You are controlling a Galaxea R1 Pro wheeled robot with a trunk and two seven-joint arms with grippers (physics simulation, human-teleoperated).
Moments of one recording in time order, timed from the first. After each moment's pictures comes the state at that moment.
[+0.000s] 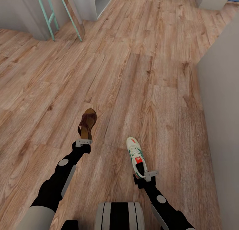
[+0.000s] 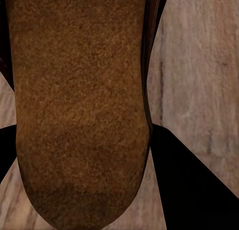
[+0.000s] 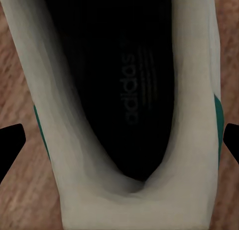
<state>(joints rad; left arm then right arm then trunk) -0.54 0.01 -0.03 -1.14 -0.01 0.17 -0.13 -0.45 0.01 0.38 -0.66 -0.20 -0.18 -0.07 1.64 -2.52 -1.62</state>
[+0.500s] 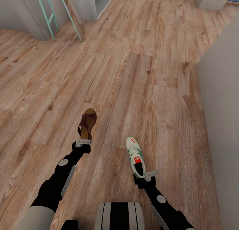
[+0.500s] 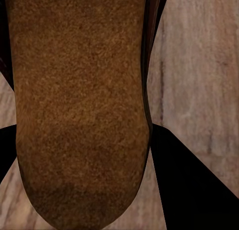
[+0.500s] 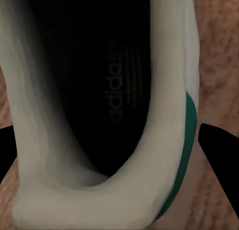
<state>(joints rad) -0.54 0.01 -0.03 -1.14 -0.01 0.17 -0.13 -0.45 0.01 0.38 -0.66 -0.20 -0.18 -0.07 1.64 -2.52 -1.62</state>
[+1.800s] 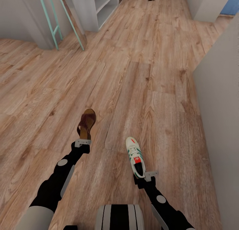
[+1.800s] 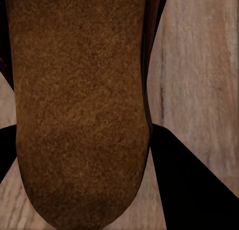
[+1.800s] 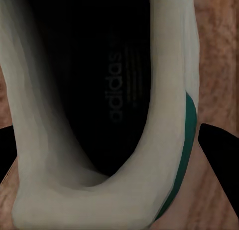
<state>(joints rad) -0.54 0.02 -0.03 -1.14 -0.01 0.17 -0.13 -0.45 0.01 0.38 -0.66 -0.20 -0.18 -0.07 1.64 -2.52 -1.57</state>
